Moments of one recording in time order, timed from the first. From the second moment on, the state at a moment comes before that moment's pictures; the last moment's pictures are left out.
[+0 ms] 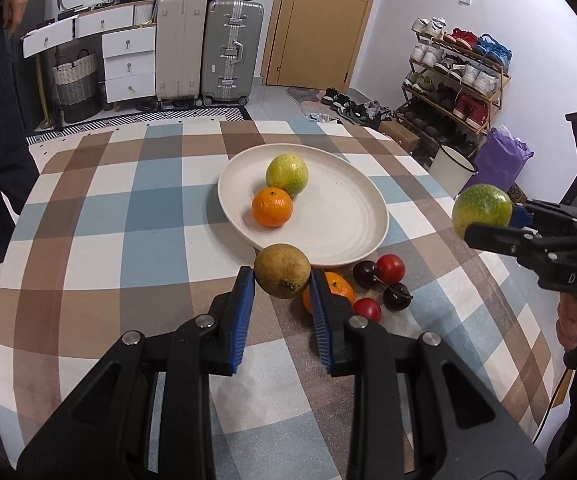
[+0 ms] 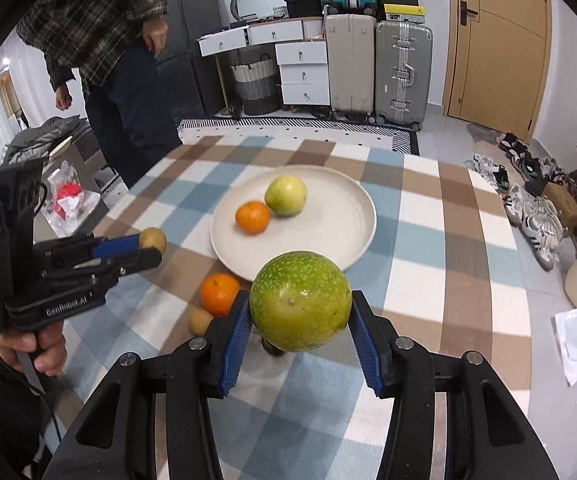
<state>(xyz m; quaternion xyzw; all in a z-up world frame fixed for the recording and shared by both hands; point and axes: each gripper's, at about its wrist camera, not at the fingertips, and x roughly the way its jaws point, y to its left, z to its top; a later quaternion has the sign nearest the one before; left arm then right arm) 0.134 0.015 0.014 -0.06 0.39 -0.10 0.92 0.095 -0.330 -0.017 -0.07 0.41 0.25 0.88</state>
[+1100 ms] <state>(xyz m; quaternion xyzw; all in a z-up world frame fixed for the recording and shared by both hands) 0.223 -0.015 -0.026 -0.04 0.43 -0.08 0.90 0.181 -0.309 -0.074 -0.03 0.46 0.24 0.85</state>
